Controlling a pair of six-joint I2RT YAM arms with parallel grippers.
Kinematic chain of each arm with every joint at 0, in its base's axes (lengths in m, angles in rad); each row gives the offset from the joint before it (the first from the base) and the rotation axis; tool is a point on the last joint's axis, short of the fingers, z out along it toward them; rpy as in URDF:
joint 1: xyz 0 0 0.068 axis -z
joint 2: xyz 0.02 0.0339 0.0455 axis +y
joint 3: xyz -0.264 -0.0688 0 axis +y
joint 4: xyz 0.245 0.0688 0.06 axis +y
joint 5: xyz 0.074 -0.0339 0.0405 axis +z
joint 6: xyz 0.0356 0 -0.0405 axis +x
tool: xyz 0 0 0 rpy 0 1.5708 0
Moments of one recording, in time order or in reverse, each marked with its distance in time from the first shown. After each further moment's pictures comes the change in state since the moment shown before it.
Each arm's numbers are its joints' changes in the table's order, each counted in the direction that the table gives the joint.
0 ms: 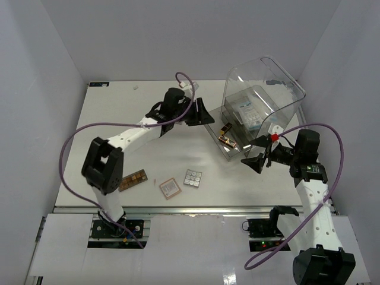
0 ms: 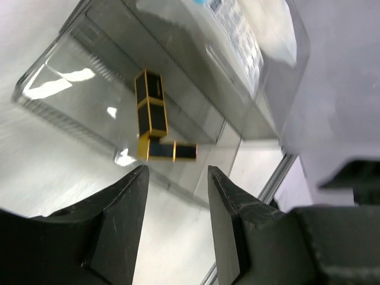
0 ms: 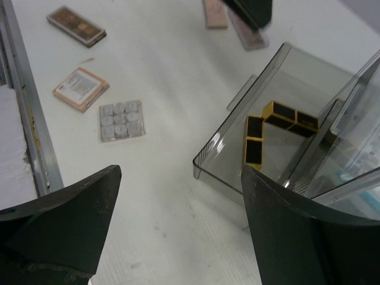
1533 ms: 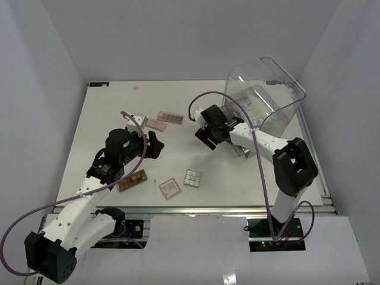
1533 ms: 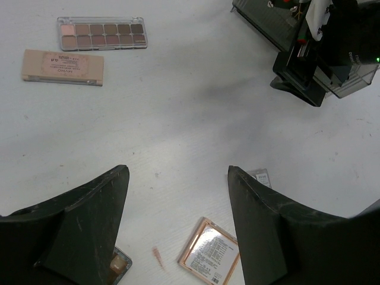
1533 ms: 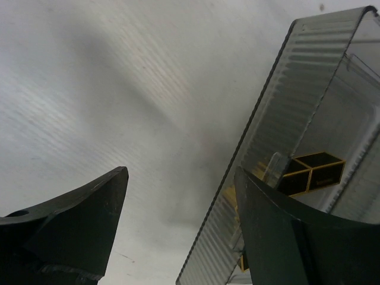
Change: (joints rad) left arm -0.188 -1.010 0.756 0.193 0.267 0.454; right arm -0.786 0.990 -0.633 0.102 -1.353 0.197
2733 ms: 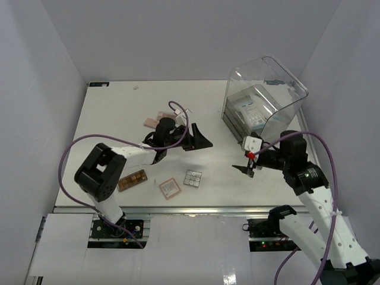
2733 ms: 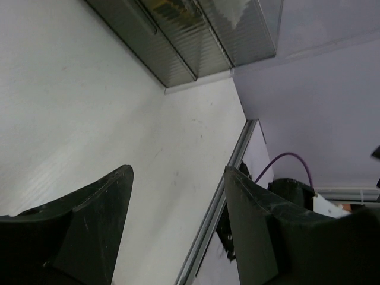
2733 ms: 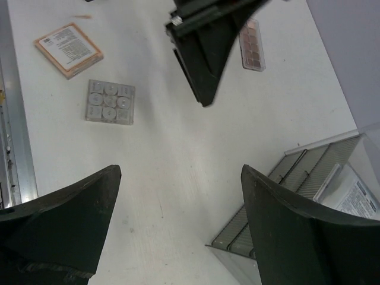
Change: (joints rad) left arm 0.206 0.893 -0.189 -0.780 -0.424 -0.646; right arm 0.390 -1.069 0.537 0.047 0.991 -0.433
